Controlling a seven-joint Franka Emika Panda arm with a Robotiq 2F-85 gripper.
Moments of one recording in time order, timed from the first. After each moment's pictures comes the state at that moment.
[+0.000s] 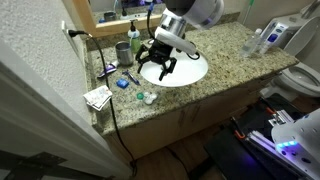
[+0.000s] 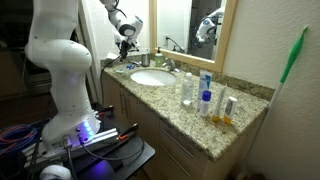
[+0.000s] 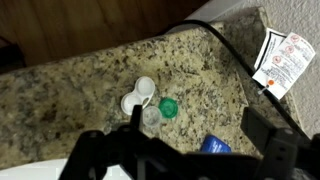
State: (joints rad) arm 0.28 0.29 0.30 -2.03 0.75 2.35 0.43
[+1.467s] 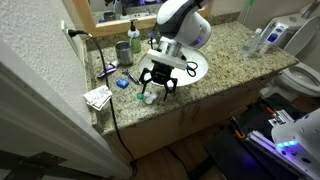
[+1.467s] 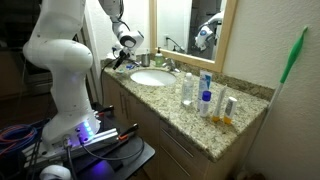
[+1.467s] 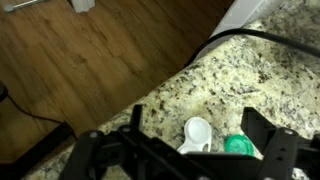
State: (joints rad) arm 0.33 0.43 0.25 -2.02 0.83 2.24 0.70
